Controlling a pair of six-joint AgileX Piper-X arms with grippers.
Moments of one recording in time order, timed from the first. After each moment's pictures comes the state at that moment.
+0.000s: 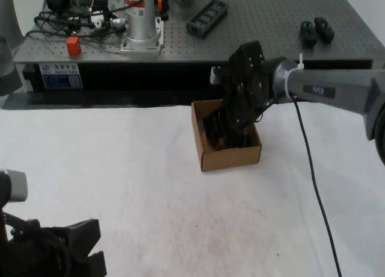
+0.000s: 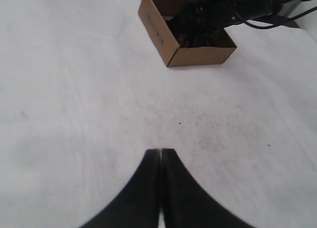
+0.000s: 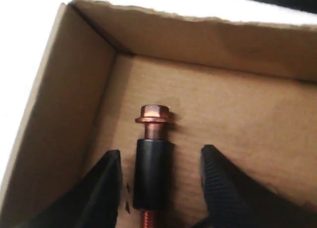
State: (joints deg) left arm -35.1 26.9 -21.0 29.9 -5.2 -28.1; right arm 11.5 127.1 -95.2 28.8 -12.5 -0.8
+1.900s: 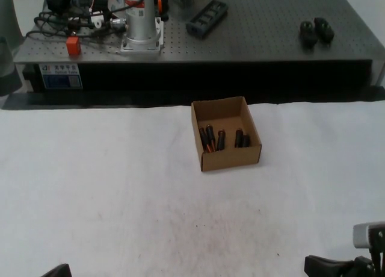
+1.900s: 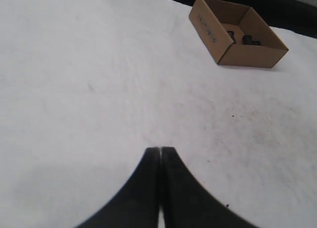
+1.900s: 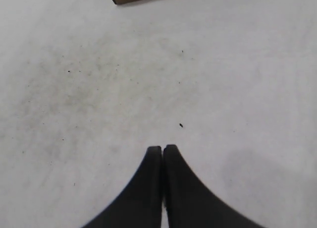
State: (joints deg) left arm -35.1 3.0 -6.6 34.2 -12.1 -29.0; right arm 7.6 38.0 0.6 0.0 -11.3 10.7
